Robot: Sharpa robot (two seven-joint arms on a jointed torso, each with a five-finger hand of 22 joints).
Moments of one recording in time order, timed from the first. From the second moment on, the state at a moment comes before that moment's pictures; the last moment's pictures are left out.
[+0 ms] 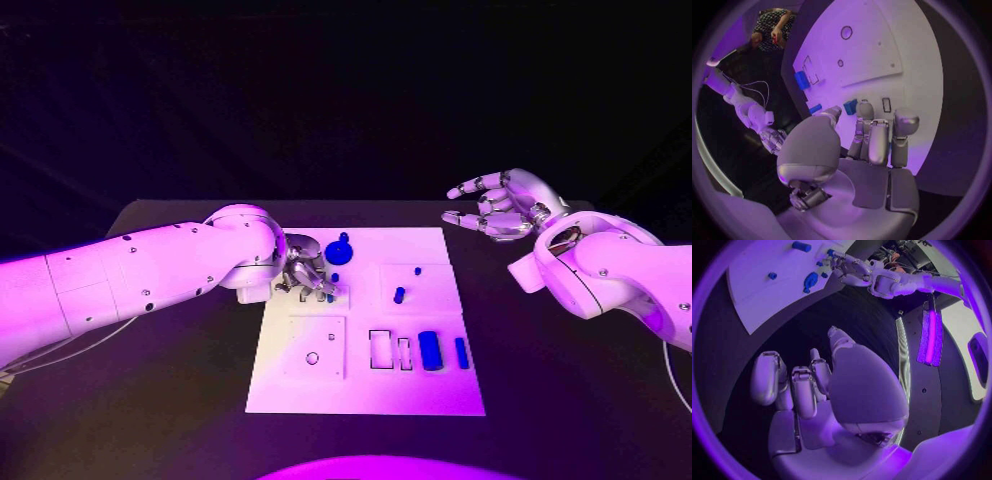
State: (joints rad) left arm 1.24 -0.76 -0.05 1.46 -1.06 0.24 -0.50; left_hand 1.12 -0.06 0.18 0.29 0.24 0.84 0.10 0.69 0.54 1.07 0.03 0.98 0.73 1.45 -0.03 1.41 1.30 0.13 1.20 0.08 1.28 0.98; right arm 1.30 -0.91 -0.11 1.61 -0.79 -0.53 0.02; right_hand 1.44 -0.17 0.13 0.29 0.28 0.83 0.18 0.16 0.36 1.36 0.09 1.34 1.31 1.46 0.01 1.55 1.31 0.07 1.41 0.12 1.23 1.31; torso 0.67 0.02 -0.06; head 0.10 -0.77
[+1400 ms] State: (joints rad) left arm 1.24 -0.74 -0.05 1.43 -1.04 0.27 -0.50; left_hand 1.31 -0.13 0.65 0.33 0.25 0.81 0.10 0.69 0.59 1.08 0.02 0.96 0.73 1.46 -0.04 1.41 1.31 0.13 1.21 0.07 1.31 1.00; right arm 1.30 -0.90 -0.11 1.60 -0.79 -0.51 0.01; right_hand 1.44 -0.16 0.13 0.29 0.28 0.84 0.18 0.16 0.36 1.36 0.09 1.34 1.31 1.46 0.01 1.55 1.31 0.07 1.41 0.12 1.23 1.31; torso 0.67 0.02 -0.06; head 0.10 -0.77
